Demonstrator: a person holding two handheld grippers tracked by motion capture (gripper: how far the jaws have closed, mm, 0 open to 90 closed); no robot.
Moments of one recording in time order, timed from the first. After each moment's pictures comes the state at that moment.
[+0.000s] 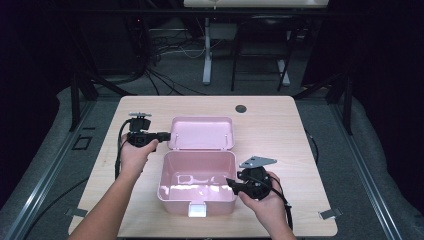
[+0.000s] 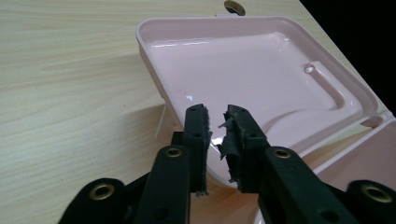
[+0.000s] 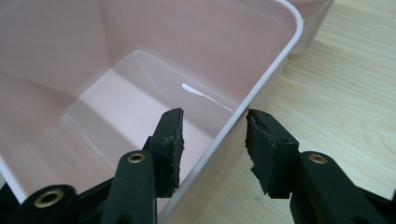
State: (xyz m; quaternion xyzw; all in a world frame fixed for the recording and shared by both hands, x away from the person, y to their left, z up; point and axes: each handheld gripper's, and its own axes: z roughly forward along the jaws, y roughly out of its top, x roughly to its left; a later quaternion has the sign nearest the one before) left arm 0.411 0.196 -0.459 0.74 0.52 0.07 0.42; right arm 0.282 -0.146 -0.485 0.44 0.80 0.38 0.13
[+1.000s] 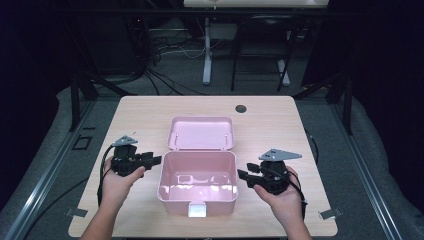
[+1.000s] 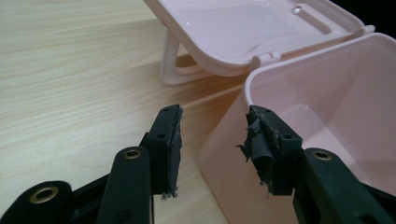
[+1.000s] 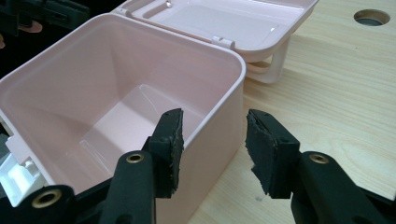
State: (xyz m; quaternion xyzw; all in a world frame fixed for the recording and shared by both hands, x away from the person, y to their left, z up) left arm 0.341 0.226 -0.480 0.76 0.48 0.09 0.43; right arm 0.282 -0.183 -0.458 0.44 0.77 0.44 0.13
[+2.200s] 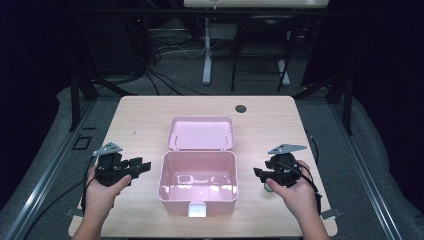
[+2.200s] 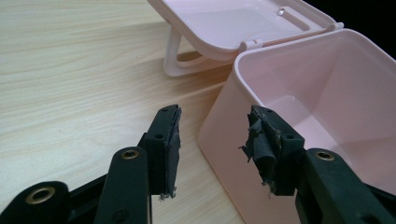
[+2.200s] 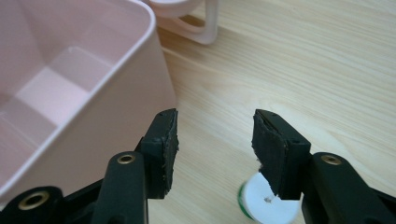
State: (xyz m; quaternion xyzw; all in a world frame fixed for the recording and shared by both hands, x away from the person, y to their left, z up) left arm 0.313 0.252 -0.470 0.76 0.47 0.10 0.45; right arm 0.300 -0.213 -0.461 0.48 0.80 0.33 0.16
